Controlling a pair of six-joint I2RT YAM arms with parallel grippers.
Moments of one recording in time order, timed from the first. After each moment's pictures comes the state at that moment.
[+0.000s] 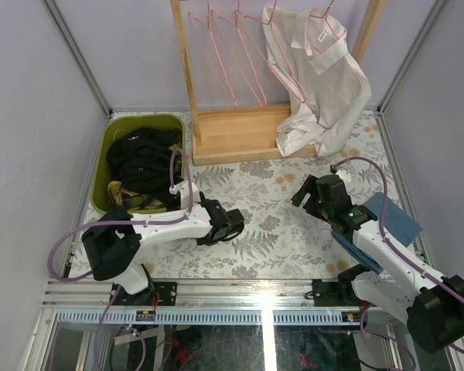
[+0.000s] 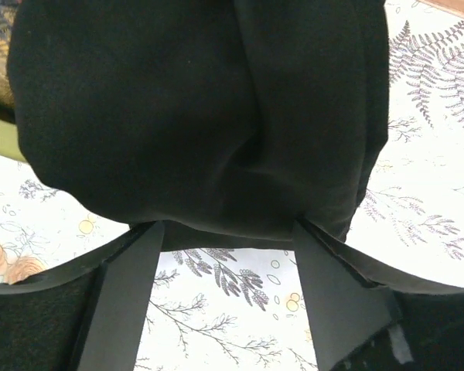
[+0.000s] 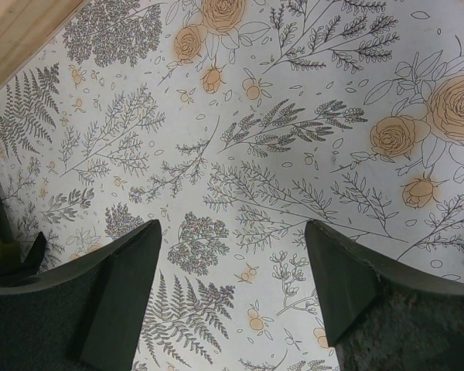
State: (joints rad) left arm -1.04 1.59 1.00 -1.26 -1.00 -1.81; right arm 0.44 0.98 0.59 -0.36 0.17 0.81
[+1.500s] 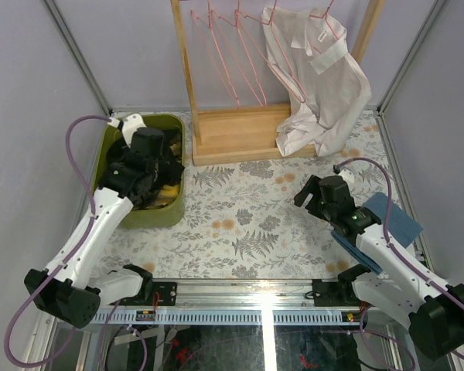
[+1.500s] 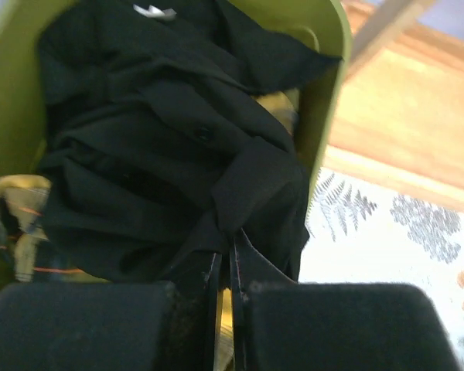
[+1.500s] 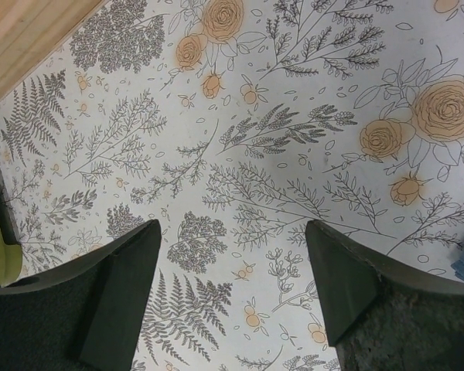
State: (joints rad) left arm -0.39 1.15 1.21 -0.72 -0.53 -0.58; right arm 0.44 0.93 0.59 -0.39 0.19 0.80
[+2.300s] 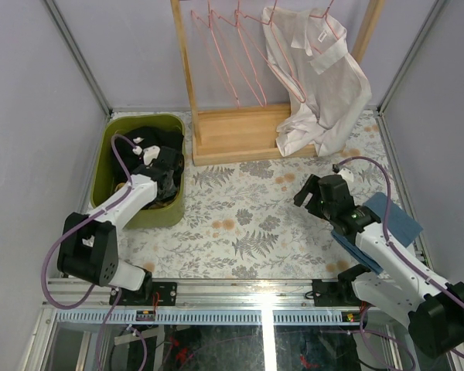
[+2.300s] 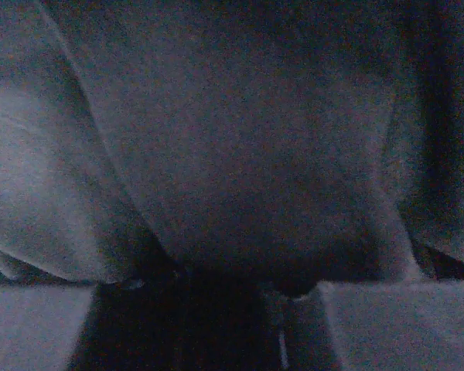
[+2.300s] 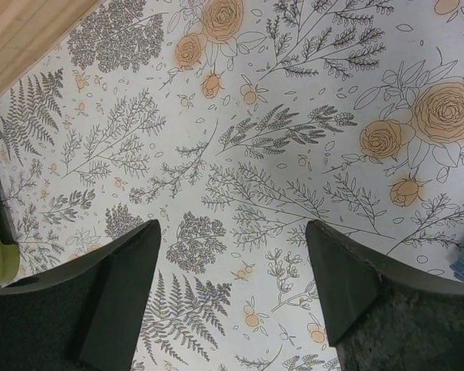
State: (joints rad) left arm -0.29 1.45 0.95 -0.64 -0.43 -0.69; right arm 0.44 0.95 0.61 -0.40 0.19 0.79
